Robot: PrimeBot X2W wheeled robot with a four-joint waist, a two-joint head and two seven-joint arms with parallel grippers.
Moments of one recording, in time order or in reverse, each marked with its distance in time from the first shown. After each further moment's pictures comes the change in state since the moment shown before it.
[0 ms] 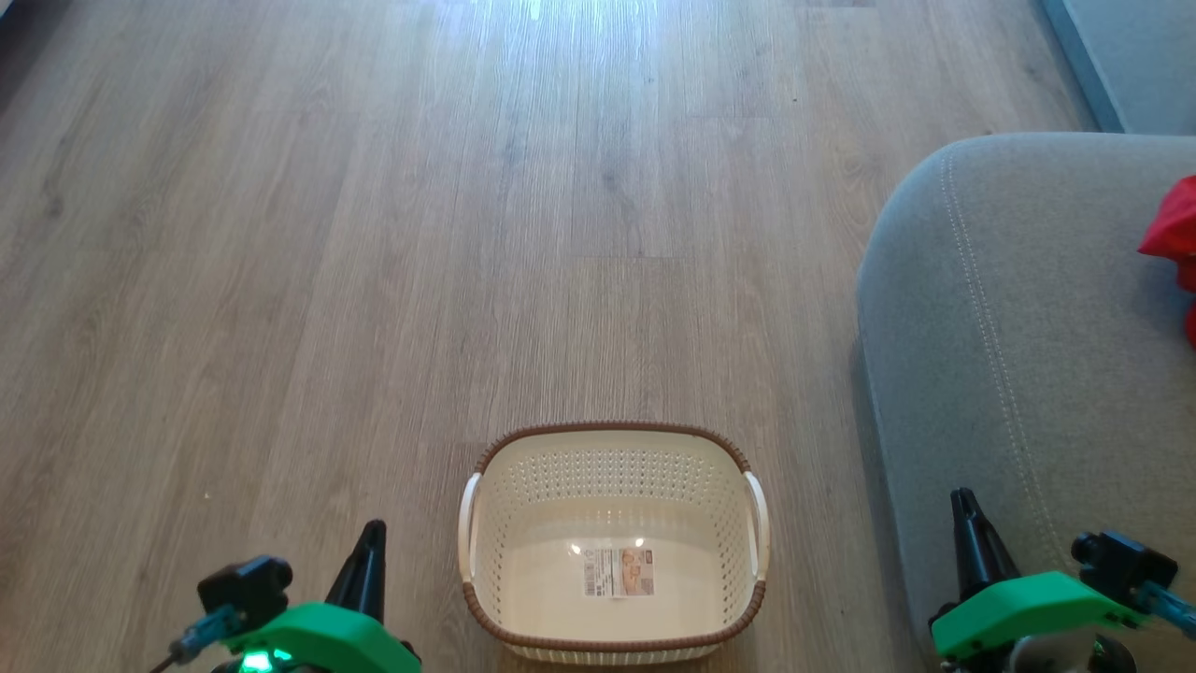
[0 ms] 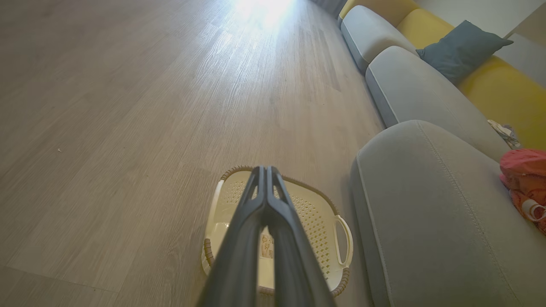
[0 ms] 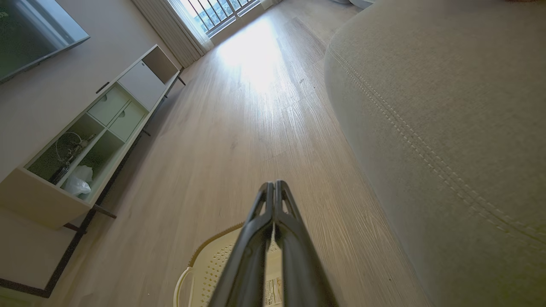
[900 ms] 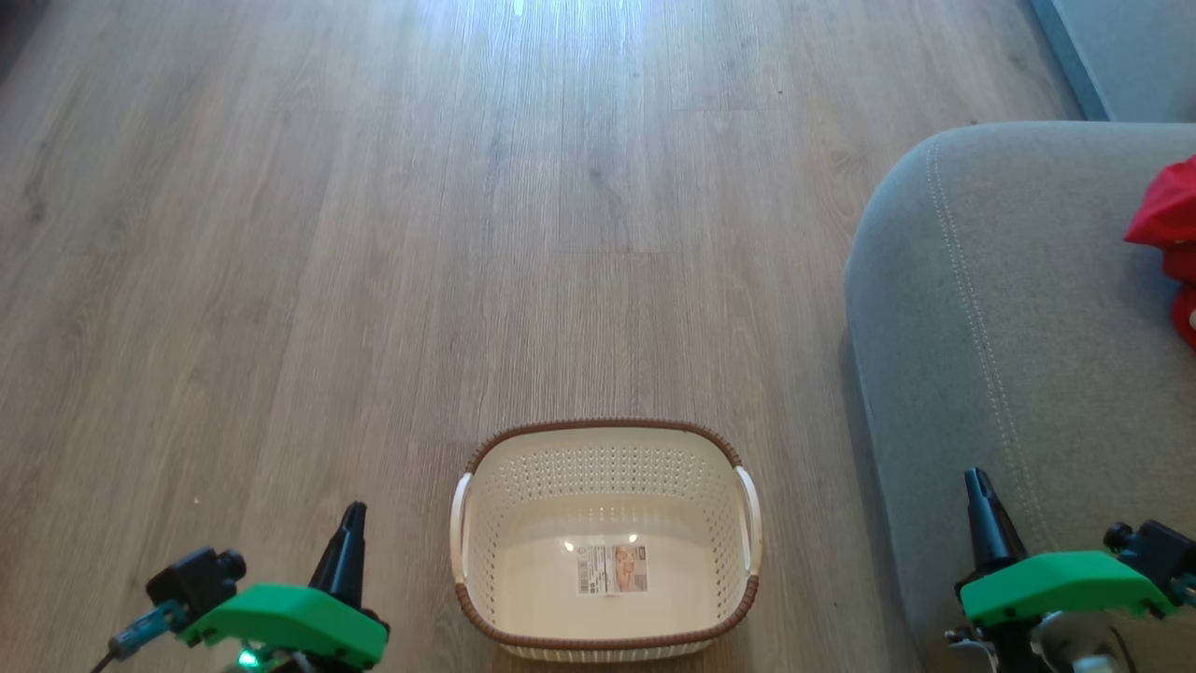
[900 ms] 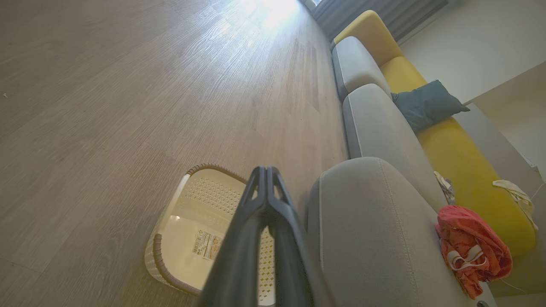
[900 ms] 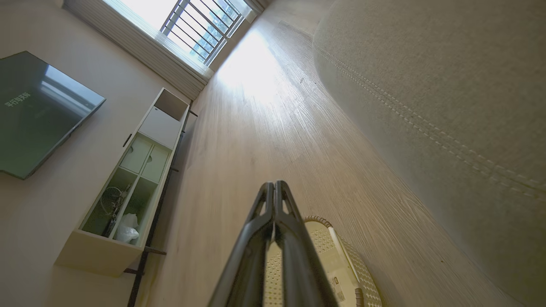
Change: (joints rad) left arm -0.024 0.000 0.057 -0.013 -0.293 -0.034 0.078; right arm -0.024 0.002 -0.027 -0.034 0.281 0.000 0.075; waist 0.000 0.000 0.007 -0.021
